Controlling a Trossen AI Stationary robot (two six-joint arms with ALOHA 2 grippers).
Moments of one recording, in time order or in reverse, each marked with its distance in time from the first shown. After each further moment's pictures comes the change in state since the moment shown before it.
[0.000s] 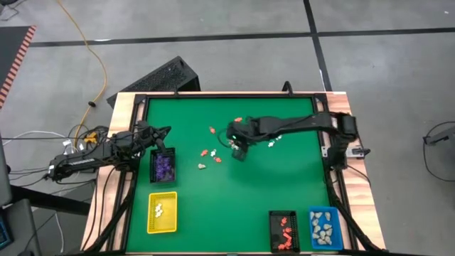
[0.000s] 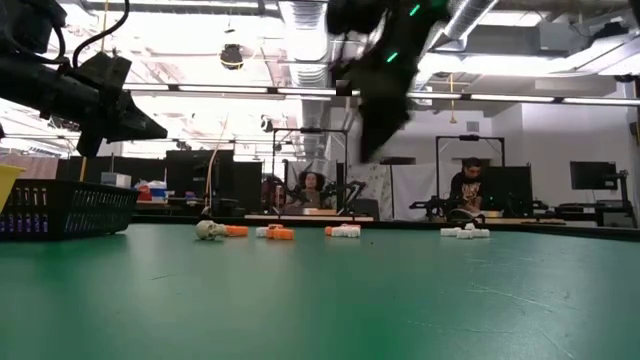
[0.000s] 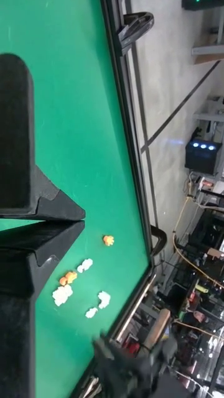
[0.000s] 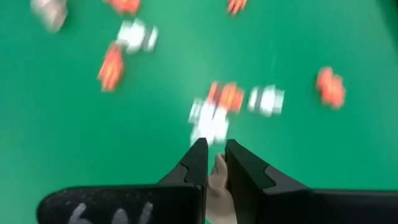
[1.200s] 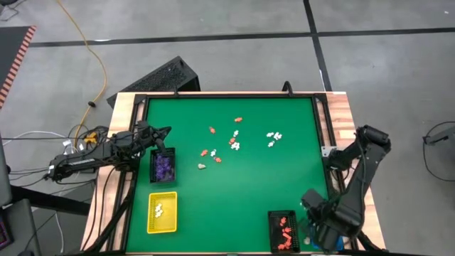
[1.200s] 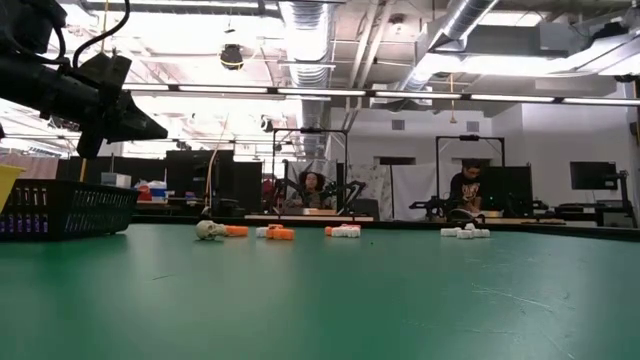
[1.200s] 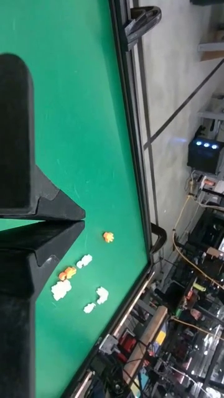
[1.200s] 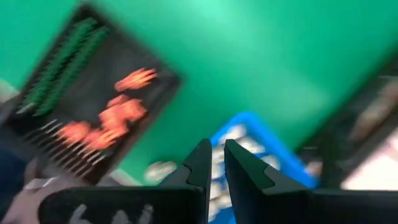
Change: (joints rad) left arm 0.000 0.000 0.000 0.001 0.008 -0.036; right arm 1.112 -0.180 -0.001 -0.655 -0.049 1.639
